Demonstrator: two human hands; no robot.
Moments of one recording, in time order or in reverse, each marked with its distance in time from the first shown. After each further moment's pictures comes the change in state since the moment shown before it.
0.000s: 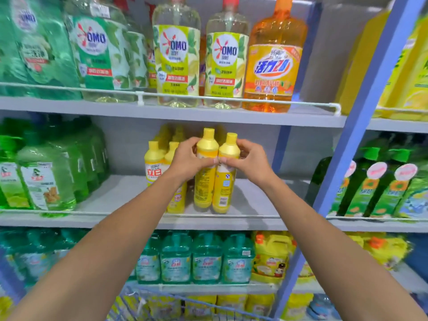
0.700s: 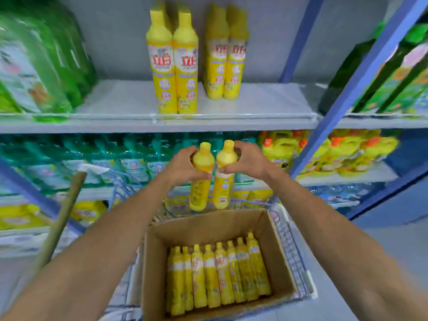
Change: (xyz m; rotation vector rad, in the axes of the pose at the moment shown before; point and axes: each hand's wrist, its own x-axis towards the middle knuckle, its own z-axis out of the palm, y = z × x) left_hand -0.209 -0.167 -0.017 0.137 -0.406 -0.397; right_hand -0.199 0.091 0.112 -0.380 -0.295 0.372
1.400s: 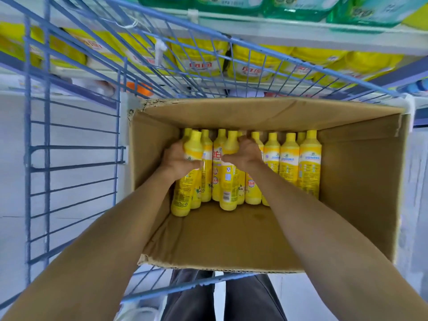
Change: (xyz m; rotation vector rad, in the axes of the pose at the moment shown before) left_hand -0.081 -0.360 0.168 0.066 -0.147 -0.886; right_hand -0.077 0.254 0.395 -0.138 -0.534 0.721
